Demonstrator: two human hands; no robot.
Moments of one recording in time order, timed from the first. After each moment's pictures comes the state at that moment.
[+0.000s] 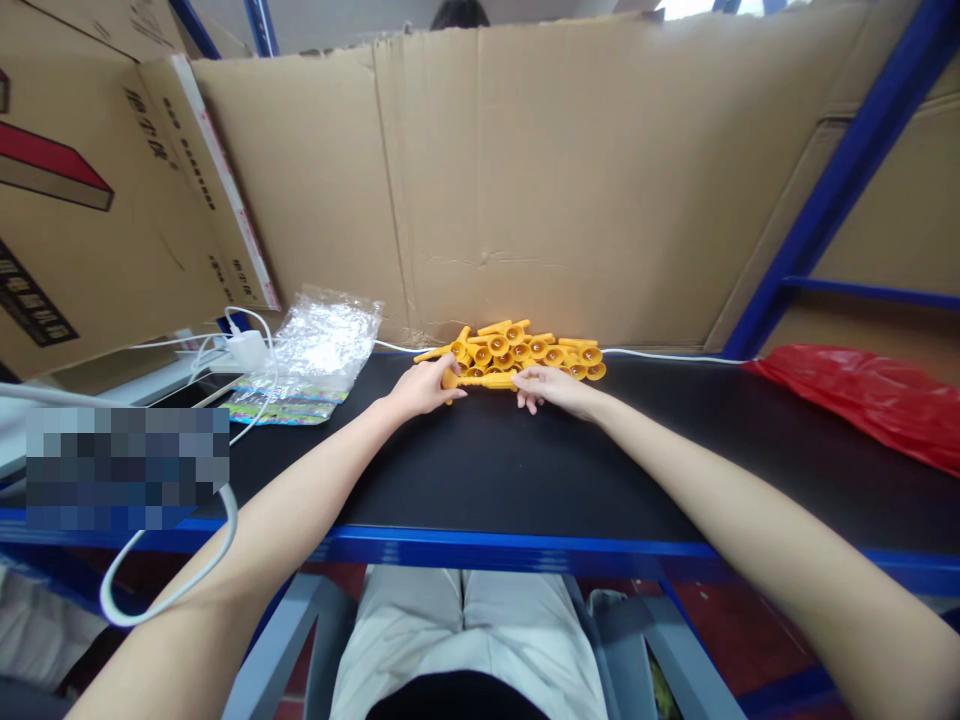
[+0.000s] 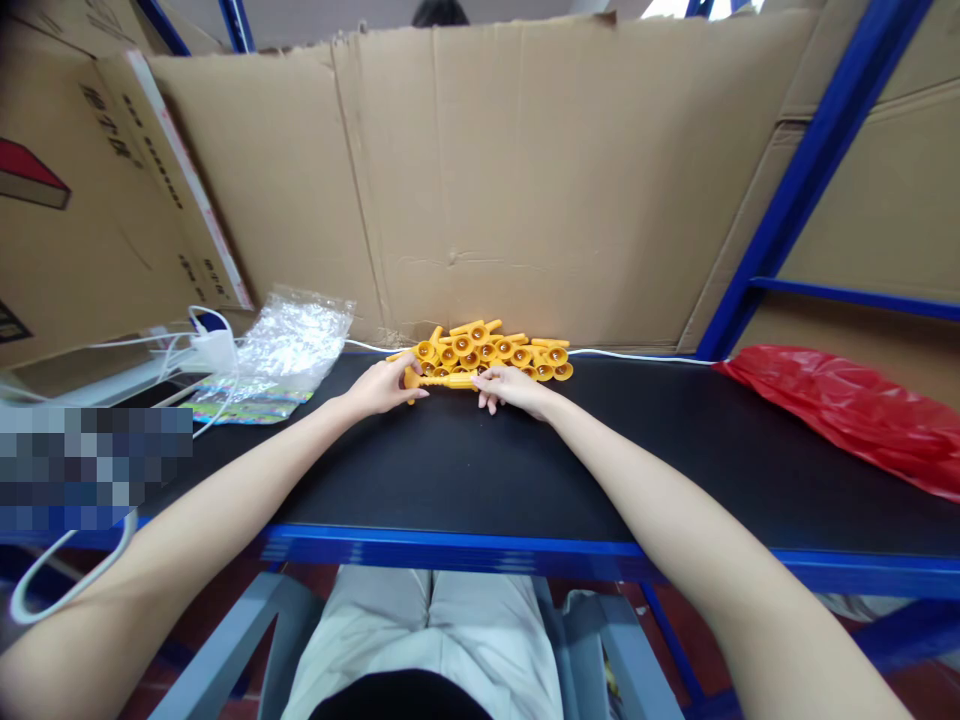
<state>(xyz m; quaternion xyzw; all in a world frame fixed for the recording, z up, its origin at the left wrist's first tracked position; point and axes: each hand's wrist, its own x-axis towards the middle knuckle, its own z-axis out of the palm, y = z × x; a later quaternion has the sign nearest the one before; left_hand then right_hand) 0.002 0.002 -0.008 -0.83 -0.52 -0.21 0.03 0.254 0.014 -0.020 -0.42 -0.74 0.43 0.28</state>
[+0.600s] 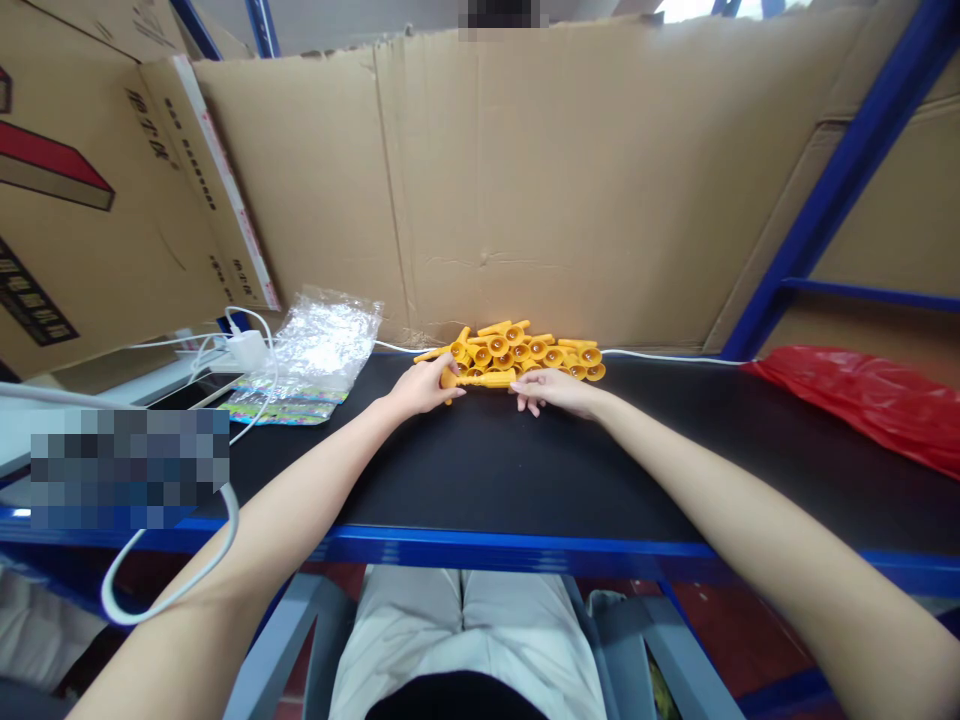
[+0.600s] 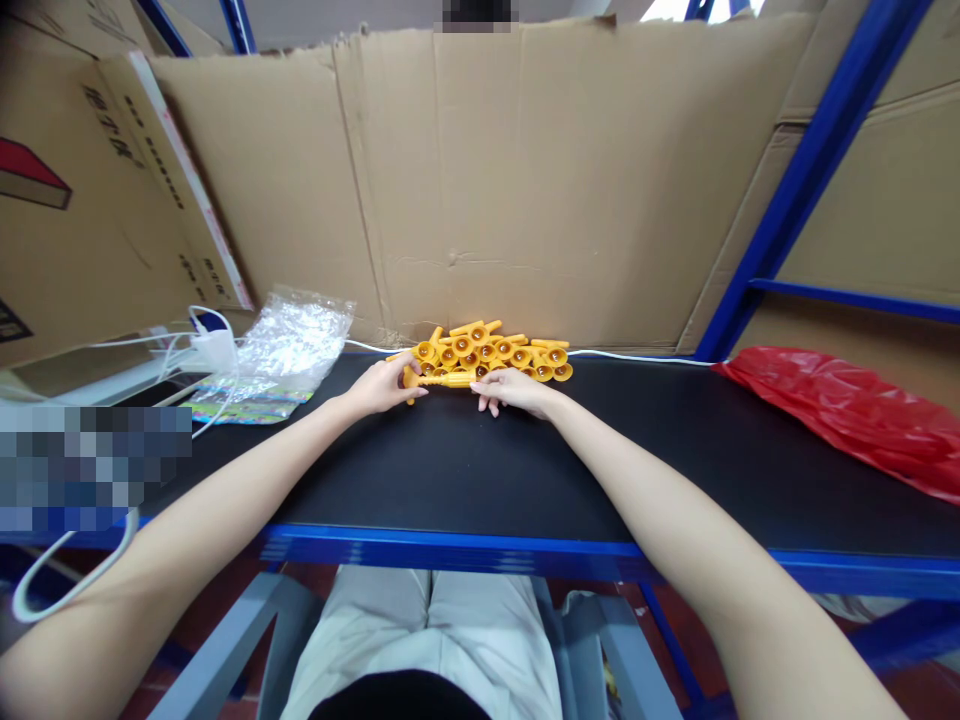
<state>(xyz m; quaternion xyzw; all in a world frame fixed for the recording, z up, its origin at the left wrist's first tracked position) 0.001 0.002 -0.008 -0.83 -0.52 -0.21 0.02 0.257 0.011 -0.012 -0.42 -0.76 0.43 0.24</state>
